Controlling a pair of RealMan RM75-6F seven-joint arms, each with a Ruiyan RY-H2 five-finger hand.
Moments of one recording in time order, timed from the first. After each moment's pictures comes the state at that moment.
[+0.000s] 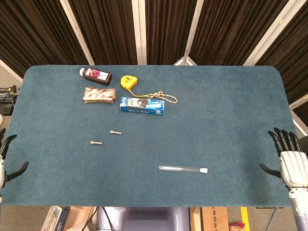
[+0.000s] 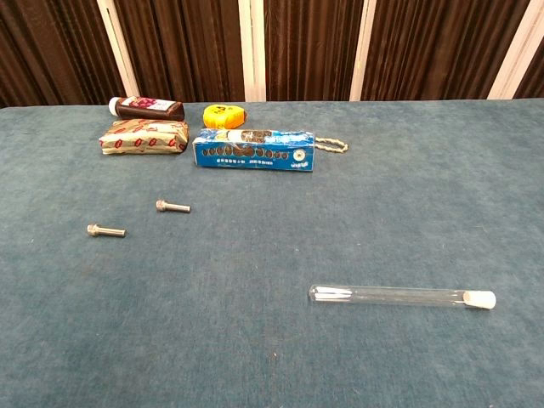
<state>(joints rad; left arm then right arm) -0.08 -1.16 -0.04 -1.76 1.37 1.65 0.12 0.11 -1.14 0.11 -1.51 -1.49 1.50 0.07</state>
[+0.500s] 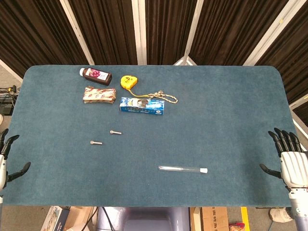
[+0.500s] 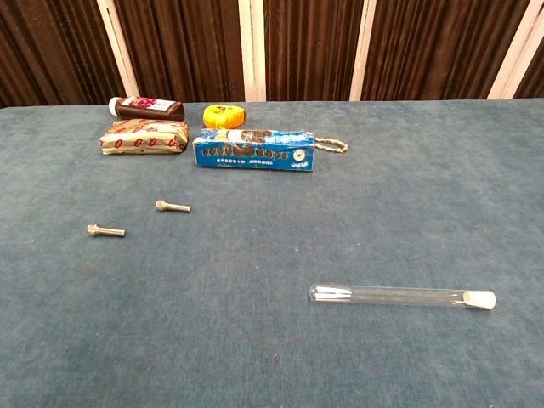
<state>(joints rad) -0.07 -1.16 -0.05 -1.75 1.39 1.63 0.10 0.11 -1.14 0.11 -1.52 -1.49 1.49 0.08</state>
